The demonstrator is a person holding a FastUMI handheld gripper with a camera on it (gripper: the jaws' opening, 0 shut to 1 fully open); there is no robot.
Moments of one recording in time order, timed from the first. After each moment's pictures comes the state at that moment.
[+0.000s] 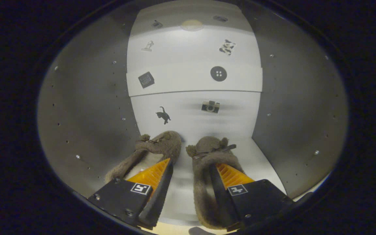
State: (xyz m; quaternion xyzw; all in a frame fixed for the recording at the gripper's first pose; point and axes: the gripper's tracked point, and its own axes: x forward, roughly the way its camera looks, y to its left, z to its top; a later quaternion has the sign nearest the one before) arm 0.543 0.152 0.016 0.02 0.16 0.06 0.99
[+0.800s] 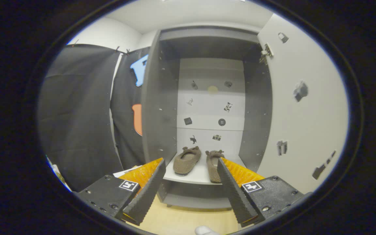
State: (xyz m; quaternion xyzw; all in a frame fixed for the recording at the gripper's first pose) arm 0.248 0.163 0.096 -0.01 0.00 0.13 0.99
